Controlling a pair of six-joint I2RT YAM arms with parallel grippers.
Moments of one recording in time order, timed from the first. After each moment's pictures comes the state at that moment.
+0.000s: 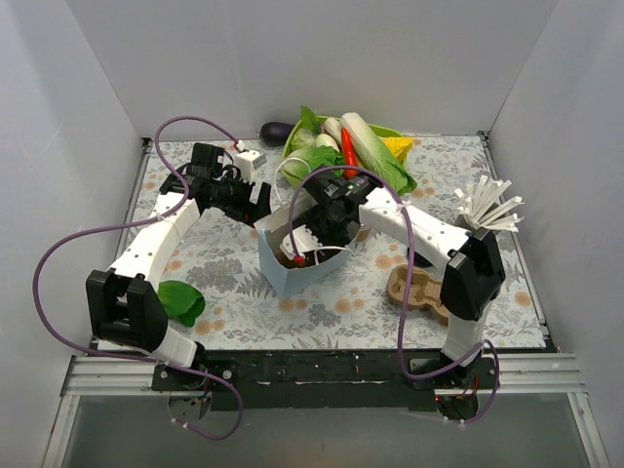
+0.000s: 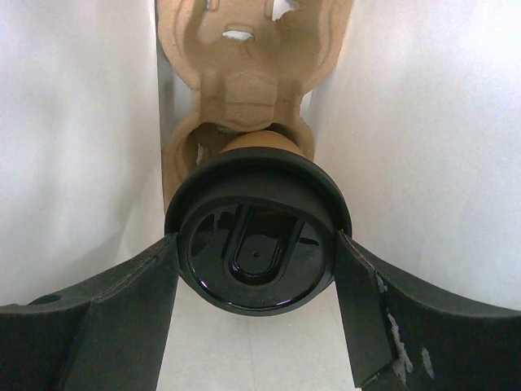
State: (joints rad) left arm -0.23 1.50 1.35 -0.76 0.54 0.15; right arm 0.84 1.82 1.66 -1.04 -0.28 -1.50
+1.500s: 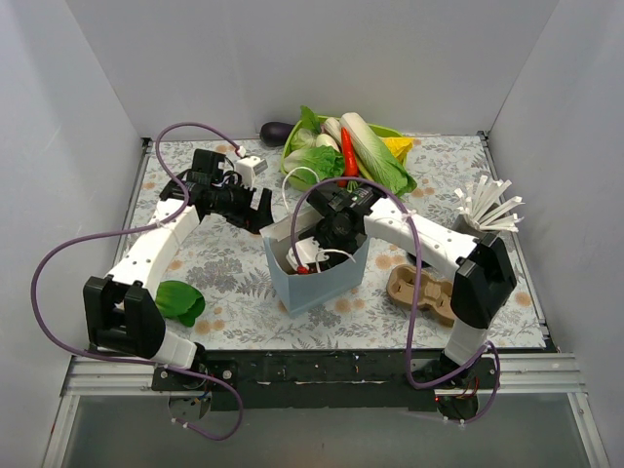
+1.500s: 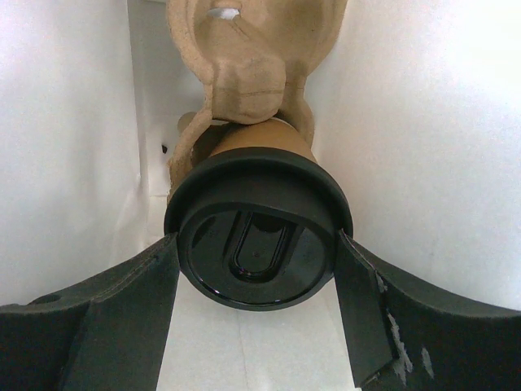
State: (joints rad) left arm -0.25 1.46 1.29 -0.75 0.56 0.13; right arm 0.87 1.76 1.56 -1.11 -0.23 -1.38
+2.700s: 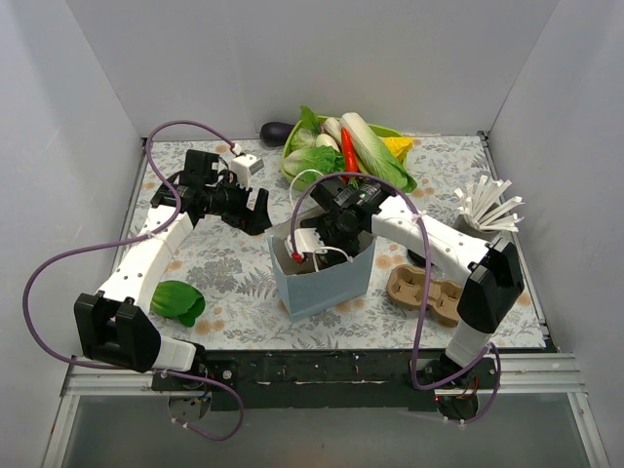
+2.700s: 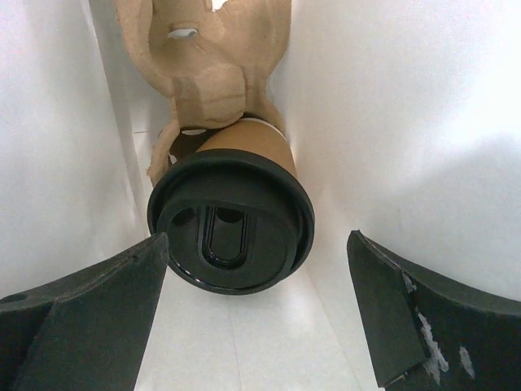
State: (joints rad) left arm -0.25 1.38 1.29 -0.76 0.53 0.17; right arm 0.87 1.72 1.58 -1.13 -0.24 -1.17
